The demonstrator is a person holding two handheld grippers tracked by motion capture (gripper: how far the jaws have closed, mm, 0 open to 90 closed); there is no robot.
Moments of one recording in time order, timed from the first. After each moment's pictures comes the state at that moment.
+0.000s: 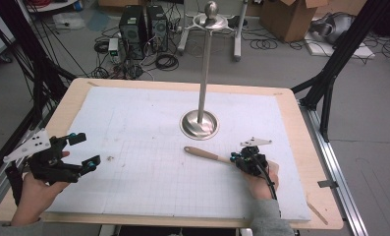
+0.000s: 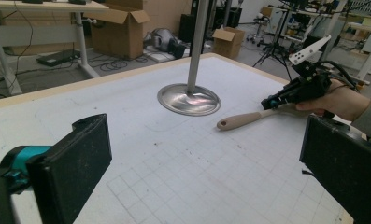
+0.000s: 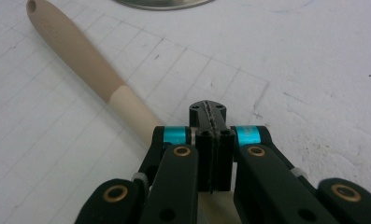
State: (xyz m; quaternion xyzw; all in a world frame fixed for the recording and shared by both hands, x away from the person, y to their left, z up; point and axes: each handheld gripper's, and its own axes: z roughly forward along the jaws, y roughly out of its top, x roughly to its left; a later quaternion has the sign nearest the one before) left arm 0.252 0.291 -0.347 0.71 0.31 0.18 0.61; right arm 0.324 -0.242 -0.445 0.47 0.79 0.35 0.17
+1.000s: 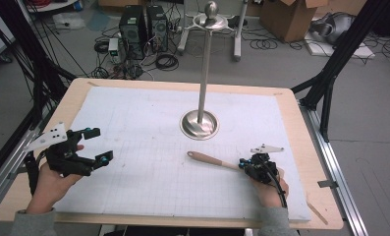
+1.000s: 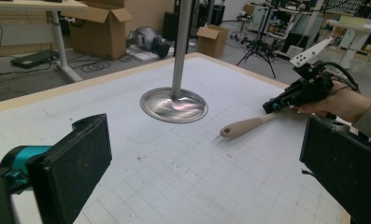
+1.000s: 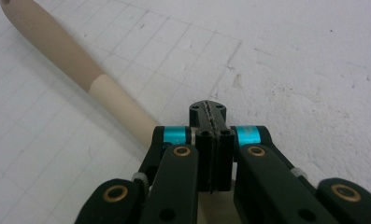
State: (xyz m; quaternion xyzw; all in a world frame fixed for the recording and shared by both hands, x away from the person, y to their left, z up) left arm 0.274 0.267 -0.347 0.72 0.28 0.15 0.62; right arm 0.301 -0.266 -0.444 0.49 0.78 0.35 0.17
